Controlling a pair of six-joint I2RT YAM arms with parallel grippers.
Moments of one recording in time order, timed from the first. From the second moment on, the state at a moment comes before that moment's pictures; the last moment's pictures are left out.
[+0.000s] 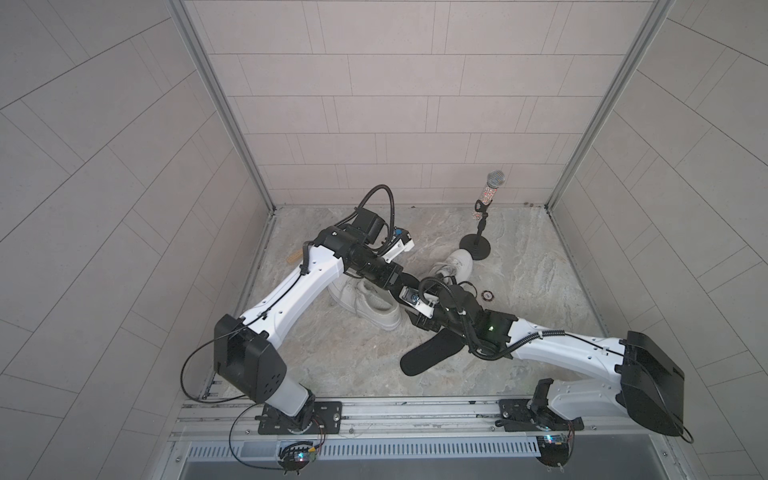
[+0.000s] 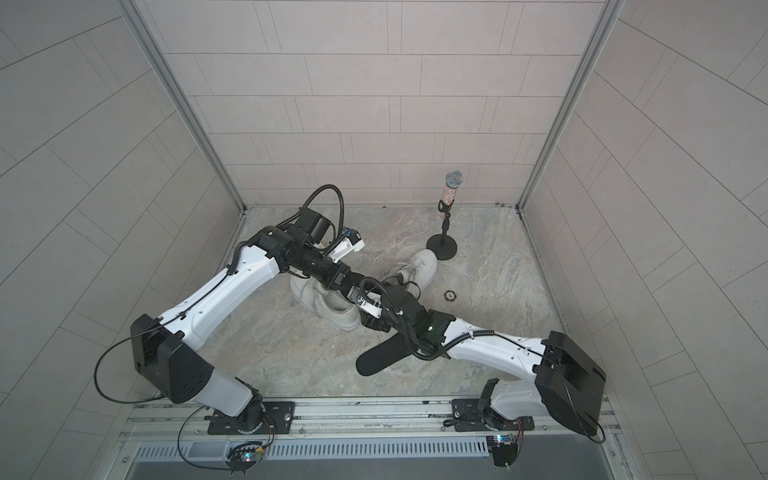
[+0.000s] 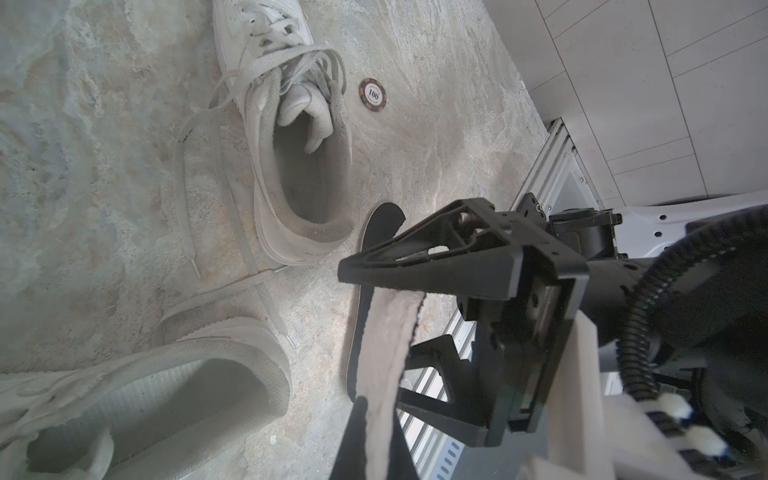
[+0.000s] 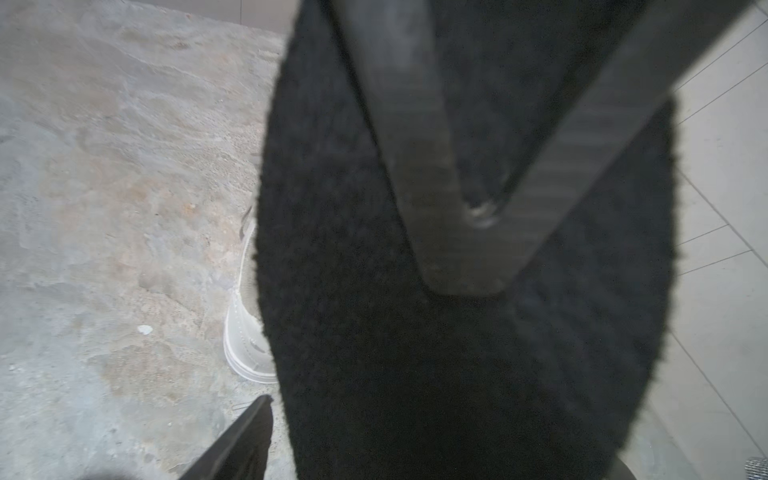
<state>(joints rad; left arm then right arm) -0.52 1.55 1.50 -1.08 0.62 0.06 0.95 1.30 0.72 0.12 0.20 -0.42</state>
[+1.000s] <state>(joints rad) -0.44 1.52 1.45 -0.97 0.63 -0.05 0.90 1.30 0.66 0.27 0.19 -0.33</state>
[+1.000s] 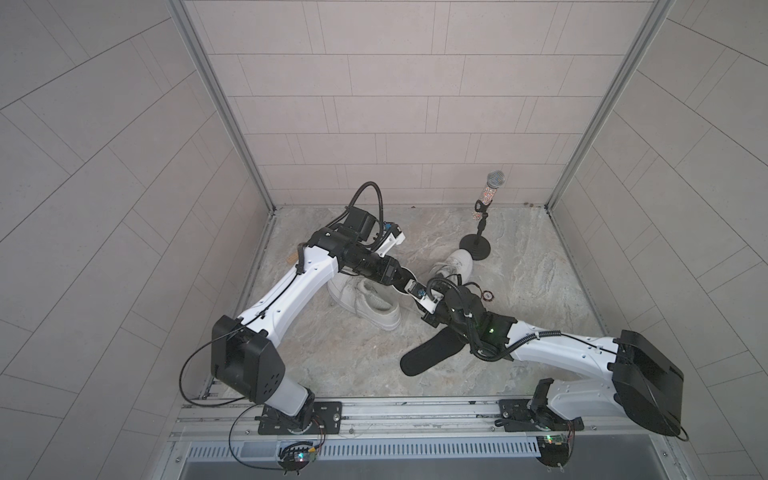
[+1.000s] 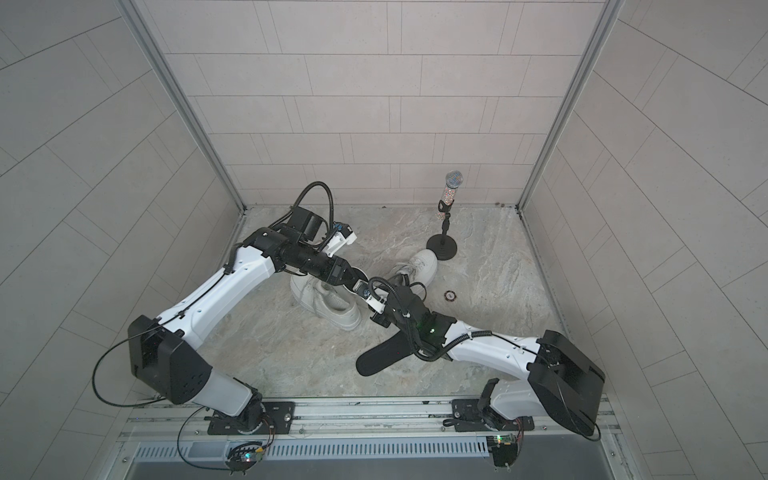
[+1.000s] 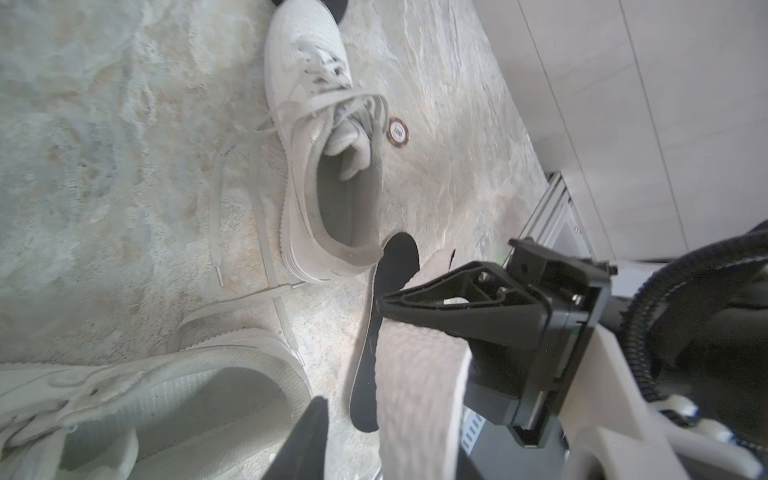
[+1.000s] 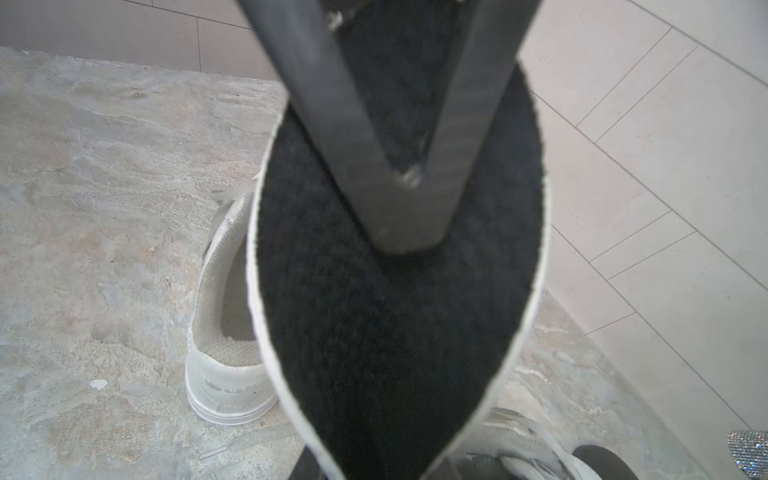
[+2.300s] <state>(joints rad) -0.46 1.51 1.19 -0.92 -0.13 -0.37 0.87 1.44 0.95 -0.33 0.09 0.03</state>
